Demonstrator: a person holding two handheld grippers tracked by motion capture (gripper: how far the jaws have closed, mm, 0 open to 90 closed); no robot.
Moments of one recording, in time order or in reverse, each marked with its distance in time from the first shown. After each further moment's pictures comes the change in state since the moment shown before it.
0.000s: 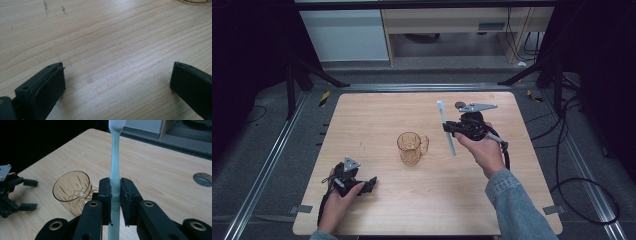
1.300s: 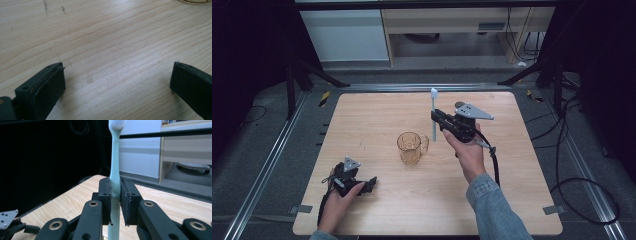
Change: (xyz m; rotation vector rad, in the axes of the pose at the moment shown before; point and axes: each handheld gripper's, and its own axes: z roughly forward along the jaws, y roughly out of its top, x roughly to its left) left arm 0.000 0.000 0.000 0.000 0.000 0.000; right arm 0.021 -0.003 0.022 -0.384 0.012 -0.005
